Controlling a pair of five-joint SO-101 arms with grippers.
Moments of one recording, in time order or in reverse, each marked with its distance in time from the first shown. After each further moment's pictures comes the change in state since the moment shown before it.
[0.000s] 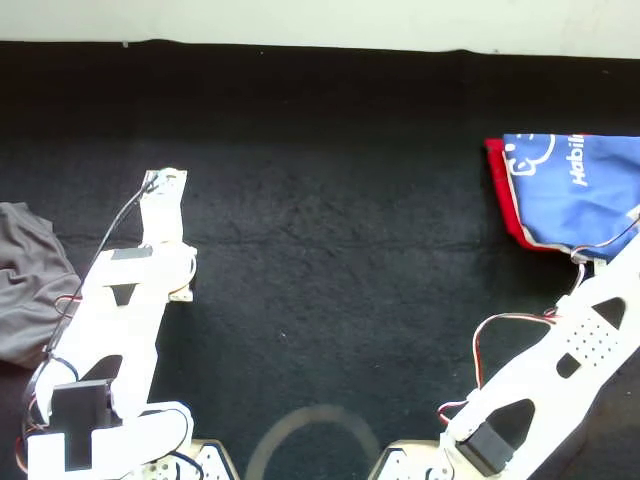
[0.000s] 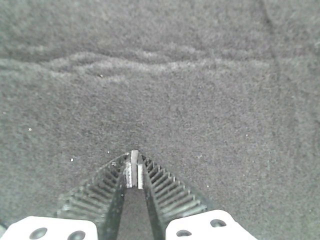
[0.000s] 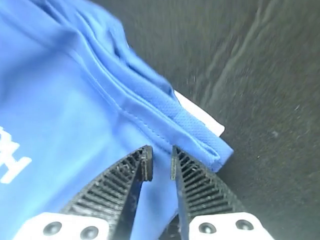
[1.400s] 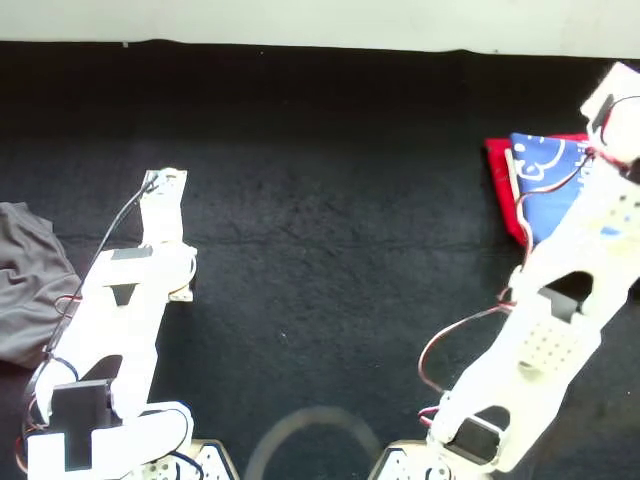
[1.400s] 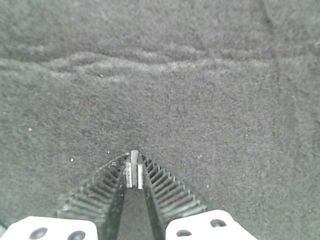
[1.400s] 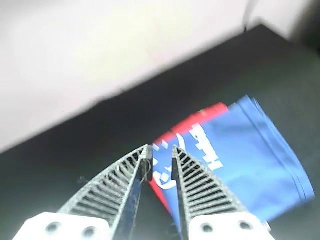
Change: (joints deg) left arm 0.0 0.0 0.0 0.0 0.0; right arm -21.5 -43.4 0.0 12.9 0.2
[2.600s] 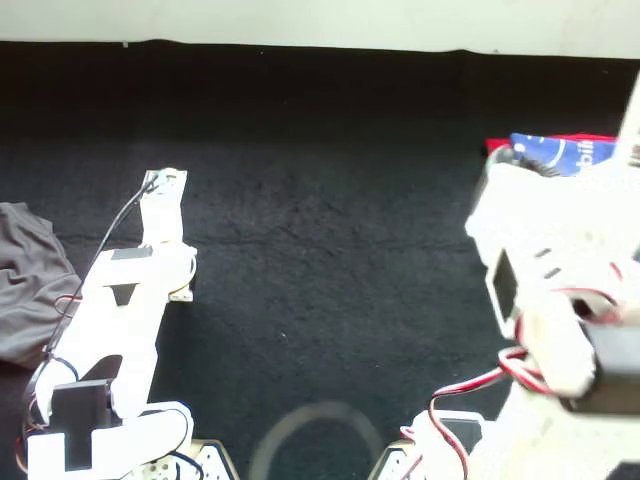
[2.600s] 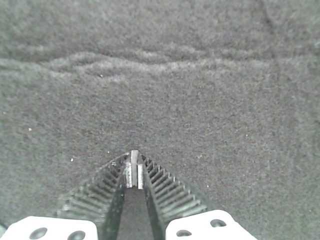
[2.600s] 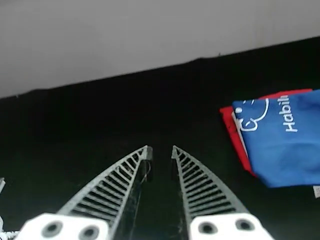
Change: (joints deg) left arm 0.0 0.0 0.0 0.0 0.0; right arm -22.4 -66.6 75.1 -6.7 0.2
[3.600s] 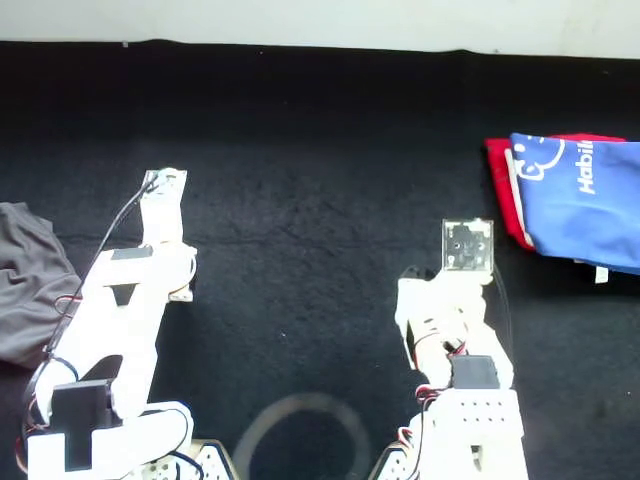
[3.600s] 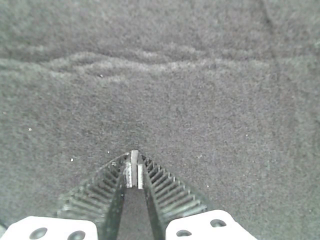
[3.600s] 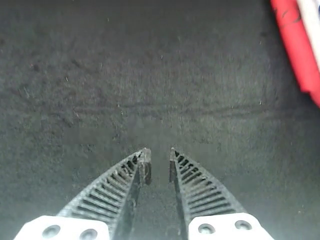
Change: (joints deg) left arm -0.1 -0.4 0.0 0.0 0.0; right arm -3.5 -34.2 104.4 -59.1 8.4
